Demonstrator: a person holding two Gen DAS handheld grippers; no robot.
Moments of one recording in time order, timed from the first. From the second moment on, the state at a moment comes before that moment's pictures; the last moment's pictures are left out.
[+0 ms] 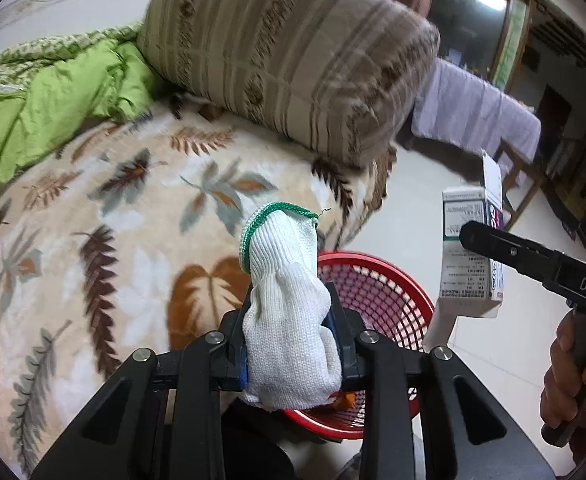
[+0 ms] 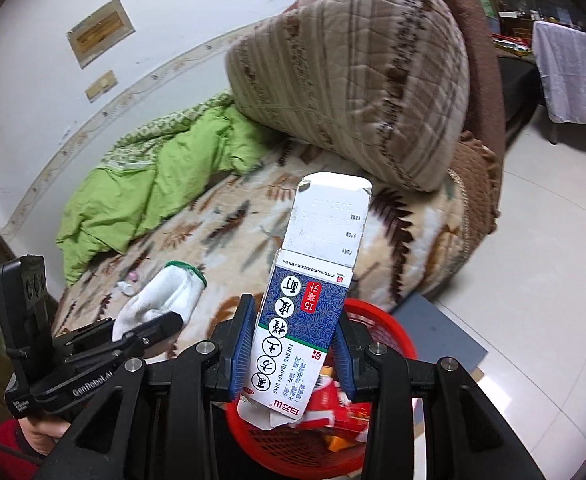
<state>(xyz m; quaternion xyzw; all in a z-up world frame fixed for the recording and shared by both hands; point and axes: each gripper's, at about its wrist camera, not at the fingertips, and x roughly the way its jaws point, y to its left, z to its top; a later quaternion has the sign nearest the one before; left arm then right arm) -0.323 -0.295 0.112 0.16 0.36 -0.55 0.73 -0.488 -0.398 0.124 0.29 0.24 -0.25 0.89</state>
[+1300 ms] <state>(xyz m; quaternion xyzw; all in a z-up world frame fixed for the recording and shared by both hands) -0.344 -0.326 0.092 0.19 0.37 -0.57 0.71 -0.483 -0.415 0.090 0.32 0.29 -0.26 0.86</state>
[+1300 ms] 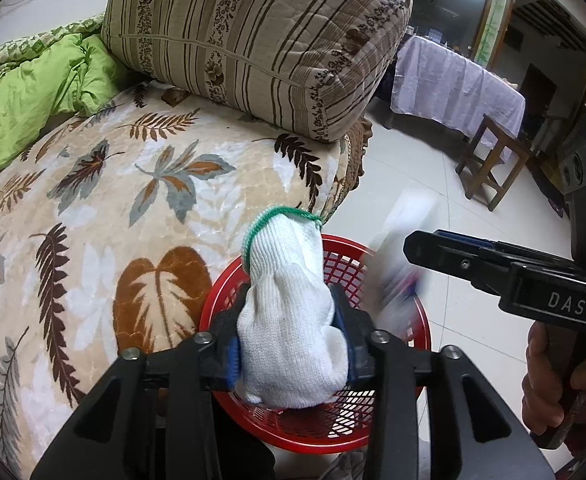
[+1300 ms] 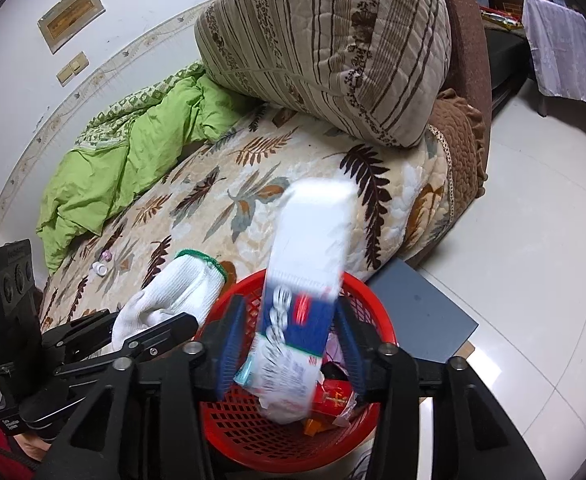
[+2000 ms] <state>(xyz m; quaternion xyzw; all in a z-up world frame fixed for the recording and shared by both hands) -0.301 -0.188 0.149 0.15 0.27 -0.46 0.83 -0.462 -0.321 0.127 0.25 0.25 -0.44 0.83</state>
